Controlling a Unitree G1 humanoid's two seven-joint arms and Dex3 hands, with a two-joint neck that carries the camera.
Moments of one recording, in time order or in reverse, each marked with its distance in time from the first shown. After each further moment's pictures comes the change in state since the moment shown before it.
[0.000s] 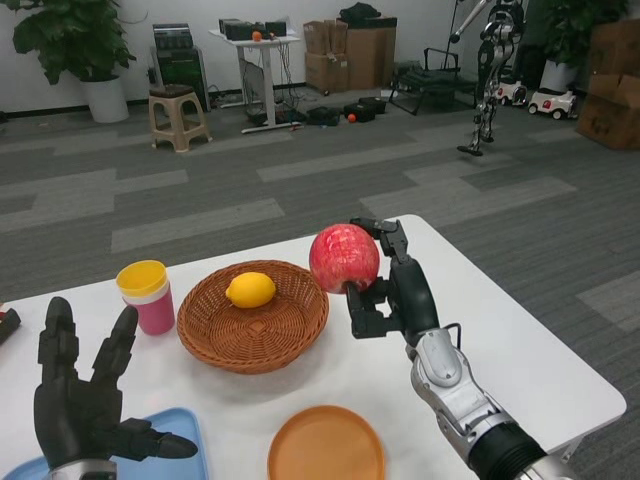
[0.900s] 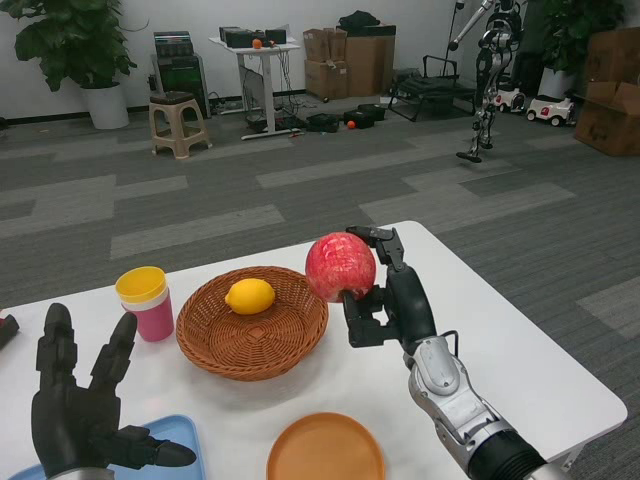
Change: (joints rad) left arm 0.000 0.000 0.000 0.000 0.000 0.000 0.000; right arm 0.000 0.000 0.013 0.000 0.000 0.000 0.000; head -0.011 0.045
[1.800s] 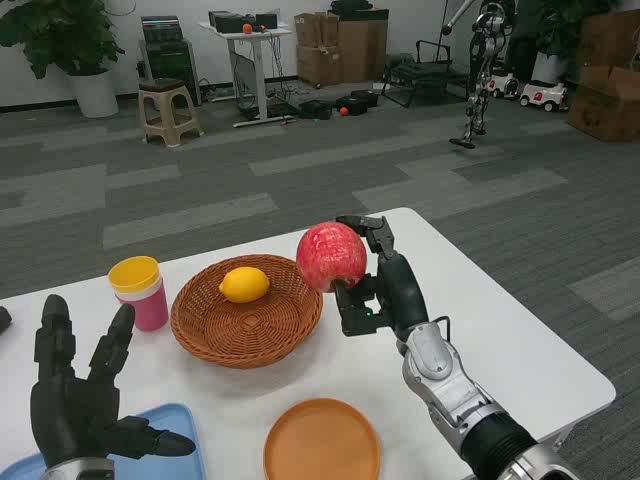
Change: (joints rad) left arm 0.000 0.000 -0.015 0.001 -0.001 0.000 0.000; right arm 0.000 0.000 0.003 0.000 -0.001 0.006 0.018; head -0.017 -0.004
